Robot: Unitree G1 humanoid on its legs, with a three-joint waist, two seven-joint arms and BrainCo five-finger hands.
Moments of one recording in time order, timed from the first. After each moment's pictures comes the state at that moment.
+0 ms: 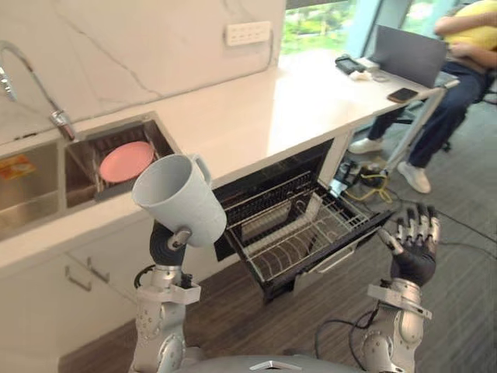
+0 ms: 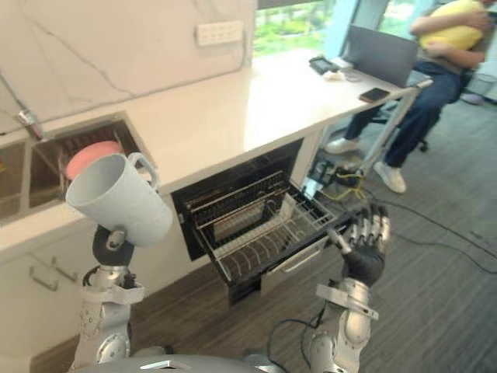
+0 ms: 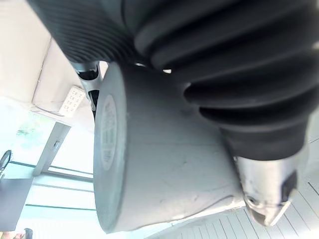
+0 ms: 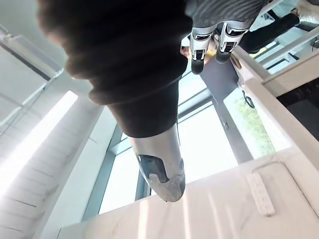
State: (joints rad) left arm 0.27 0.08 -0.28 -0.22 -0.44 -0.59 -0.11; right arm 0.23 -0.08 -0.22 -0.02 0.63 -0.56 0.18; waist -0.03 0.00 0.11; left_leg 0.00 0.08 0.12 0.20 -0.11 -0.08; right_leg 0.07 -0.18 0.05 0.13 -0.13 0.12
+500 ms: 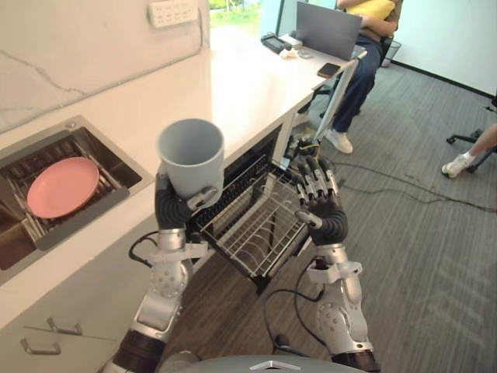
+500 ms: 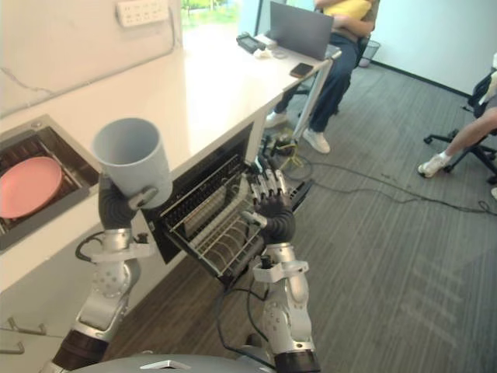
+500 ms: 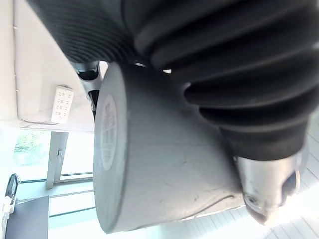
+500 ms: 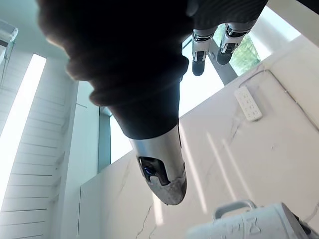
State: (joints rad) left arm -0.04 0.10 -0.30 -0.10 0.10 -0.50 0.44; right arm 0.09 -0.04 0.11 -0.16 0.66 -0.37 0.36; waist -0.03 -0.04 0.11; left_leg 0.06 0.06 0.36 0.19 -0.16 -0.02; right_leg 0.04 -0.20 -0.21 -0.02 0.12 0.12
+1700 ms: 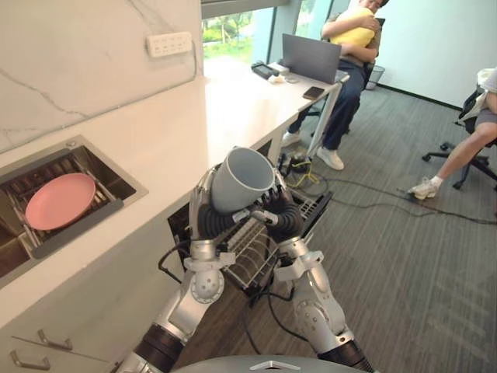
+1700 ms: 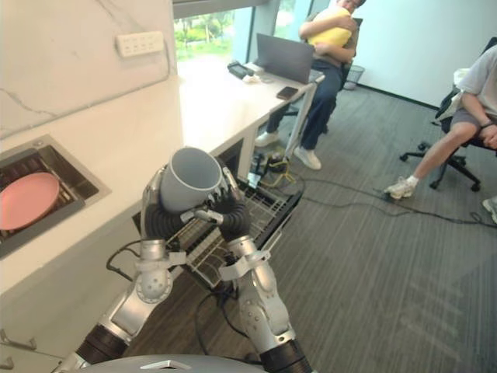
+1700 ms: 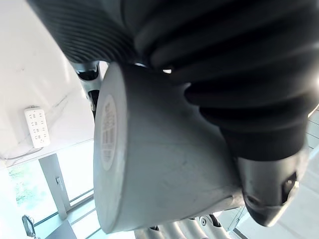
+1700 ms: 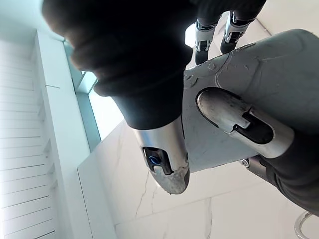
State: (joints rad) left arm -0.06 0.06 -0.44 0.07 0.57 -0.35 0.76; right arm 0.03 -0.05 0.36 -0.19 0.68 -0.26 0.22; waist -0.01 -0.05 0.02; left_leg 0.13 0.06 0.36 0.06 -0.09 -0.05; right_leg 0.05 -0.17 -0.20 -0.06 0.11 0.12
